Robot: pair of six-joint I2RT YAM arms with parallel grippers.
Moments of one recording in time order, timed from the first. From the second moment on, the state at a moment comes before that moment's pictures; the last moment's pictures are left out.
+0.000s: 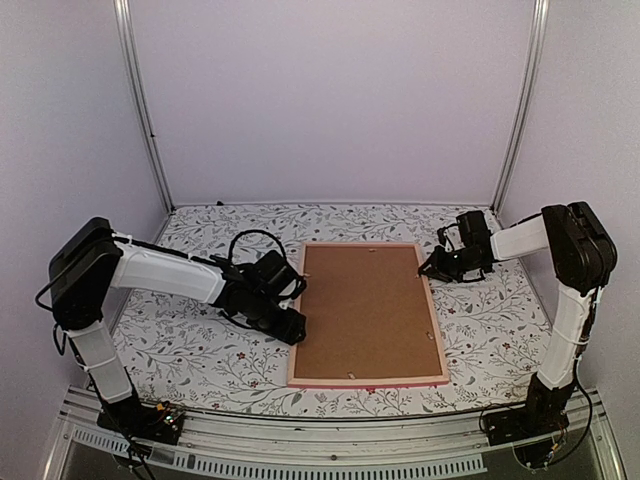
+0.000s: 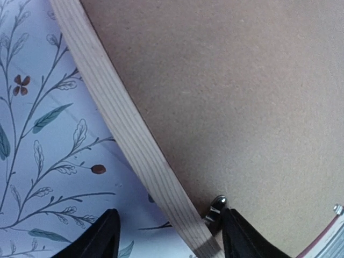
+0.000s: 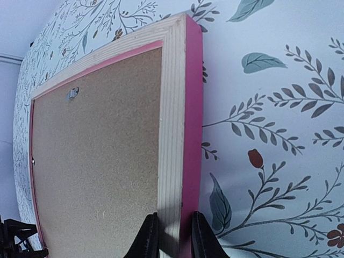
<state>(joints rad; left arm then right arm) -0.88 1.80 1.01 -0.35 0.02 -0.41 0.21 1.95 1.06 -0.03 -0.42 0.46</state>
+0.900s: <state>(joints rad) -0.73 1.81 1.09 -0.35 0.07 -0.41 0.21 1.83 1.12 -0.14 -0.43 0.41</state>
